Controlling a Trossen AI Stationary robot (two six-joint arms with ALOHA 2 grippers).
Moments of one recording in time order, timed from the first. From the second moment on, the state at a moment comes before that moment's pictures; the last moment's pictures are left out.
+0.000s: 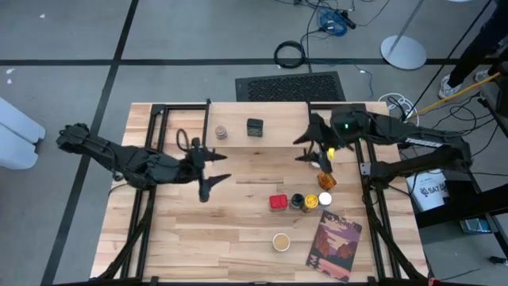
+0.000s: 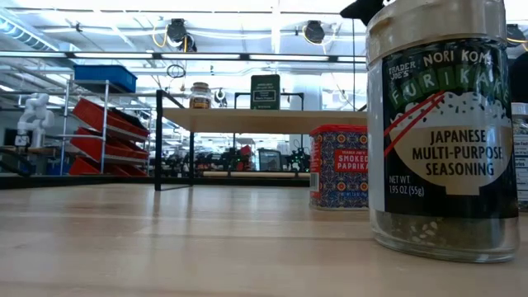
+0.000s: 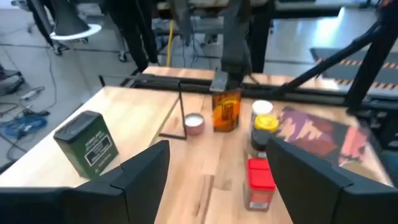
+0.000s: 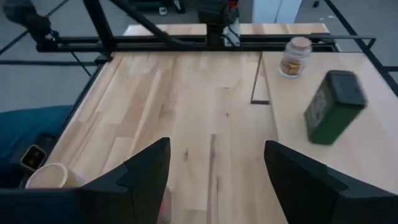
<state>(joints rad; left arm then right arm) -0.35 1.05 0.99 -0.25 -0.54 -0.16 -0.18 1.05 1.11 -0.56 -0.26 -0.07</state>
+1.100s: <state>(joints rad) 0.20 1.25 1.02 -0.19 -0.21 0.08 -0.17 1.31 1.11 -0.31 0.09 -0.23</state>
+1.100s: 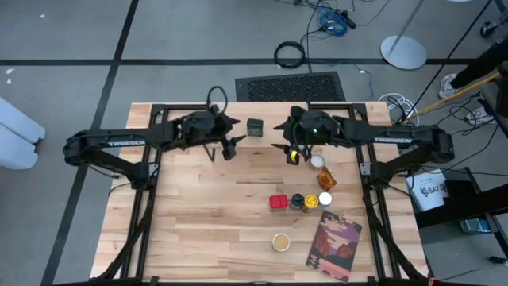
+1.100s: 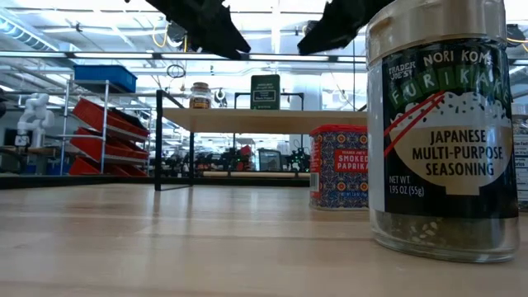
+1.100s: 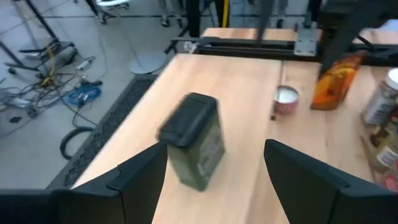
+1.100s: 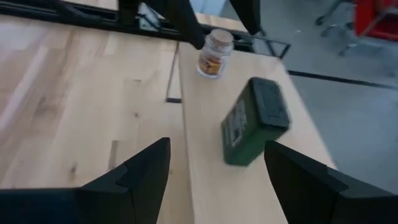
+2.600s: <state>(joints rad) 0.13 1.24 1.02 -0.19 -0.25 0.06 -0.43 1.51 1.11 -0.02 -0.25 -0.22</state>
